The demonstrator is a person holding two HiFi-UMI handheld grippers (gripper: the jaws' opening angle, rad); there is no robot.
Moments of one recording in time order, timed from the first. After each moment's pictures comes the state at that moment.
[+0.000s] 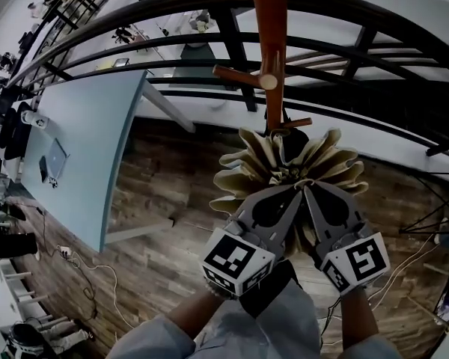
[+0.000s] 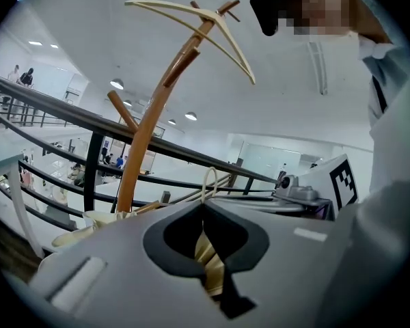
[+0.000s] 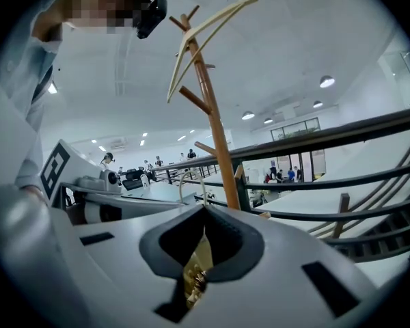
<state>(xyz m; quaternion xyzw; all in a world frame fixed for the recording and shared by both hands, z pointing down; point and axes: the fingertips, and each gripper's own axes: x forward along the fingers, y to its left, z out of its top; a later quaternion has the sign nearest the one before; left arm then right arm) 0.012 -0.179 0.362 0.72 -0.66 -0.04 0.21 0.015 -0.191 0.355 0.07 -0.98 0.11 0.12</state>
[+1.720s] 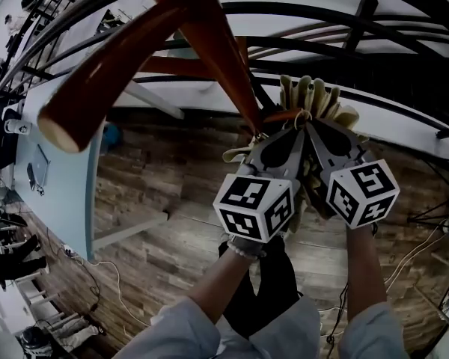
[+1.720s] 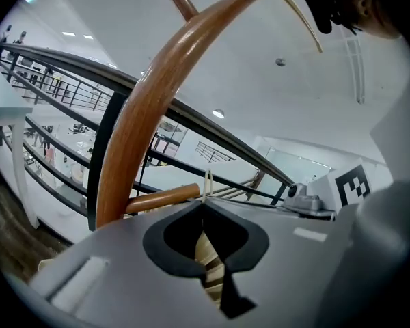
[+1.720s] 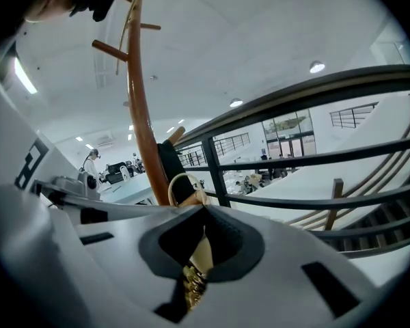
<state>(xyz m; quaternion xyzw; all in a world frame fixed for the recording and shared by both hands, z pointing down) -0.049 -0.306 0.485 0.64 -0.71 -0.08 0.28 -0.047 -0.330 0.483 0.10 -0.97 0.14 0.16</state>
